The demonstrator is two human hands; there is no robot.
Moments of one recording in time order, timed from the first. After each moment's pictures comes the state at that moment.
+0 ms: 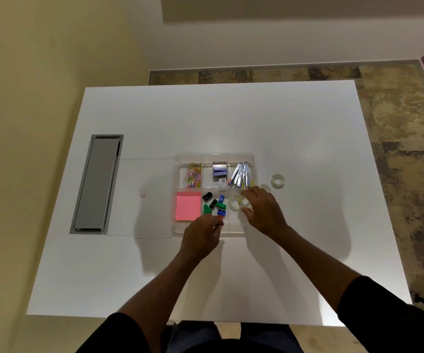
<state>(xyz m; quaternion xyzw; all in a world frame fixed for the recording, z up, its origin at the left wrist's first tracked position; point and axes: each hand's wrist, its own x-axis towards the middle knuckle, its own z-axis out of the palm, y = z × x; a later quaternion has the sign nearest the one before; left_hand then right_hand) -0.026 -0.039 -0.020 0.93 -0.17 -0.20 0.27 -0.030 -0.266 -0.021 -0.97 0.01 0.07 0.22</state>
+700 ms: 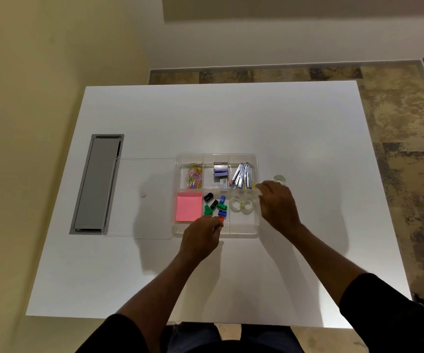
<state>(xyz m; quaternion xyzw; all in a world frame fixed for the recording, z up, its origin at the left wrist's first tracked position) -0.024 -0.034 -0.022 0.93 -0.17 -0.21 0.26 -0.024 -0.298 -0.018 -0.99 0.02 0.02 0.11</state>
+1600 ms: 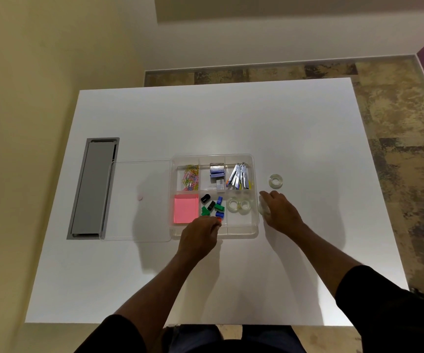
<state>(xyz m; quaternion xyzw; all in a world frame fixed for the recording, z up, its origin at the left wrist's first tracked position) -0.018 -0.039 -0.022 0.92 -0.17 -0.22 0.26 -0.039 -0.317 -0.027 -0.96 0.07 0.22 0.16</state>
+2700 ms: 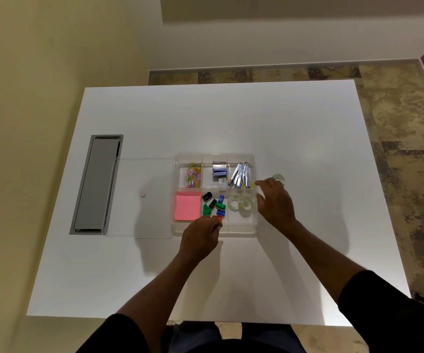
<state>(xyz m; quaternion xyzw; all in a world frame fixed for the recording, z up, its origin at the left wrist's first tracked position) -0.028 -0.034 -0.022 0.93 -0.17 -0.21 0.25 -0.018 -0.289 -0.010 -0.97 0.12 0.06 0.20</state>
